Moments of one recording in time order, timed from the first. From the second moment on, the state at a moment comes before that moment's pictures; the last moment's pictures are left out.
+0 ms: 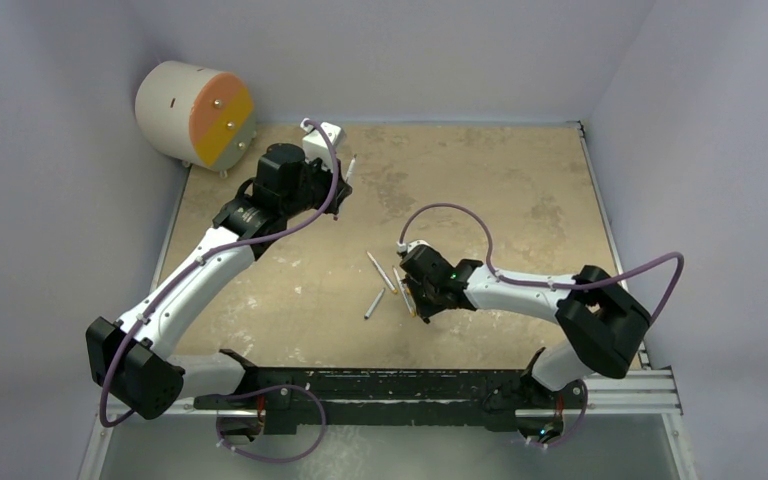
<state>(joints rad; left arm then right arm) -0.52 1.27 1.20 -0.33 0.09 -0.14 0.91 1.51 0.78 -0.41 0.14 0.42</state>
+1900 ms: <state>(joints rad) -0.66 1.19 0.90 0.42 0.47 -0.70 0.64 1.10 1.01 0.55 0.01 0.44</state>
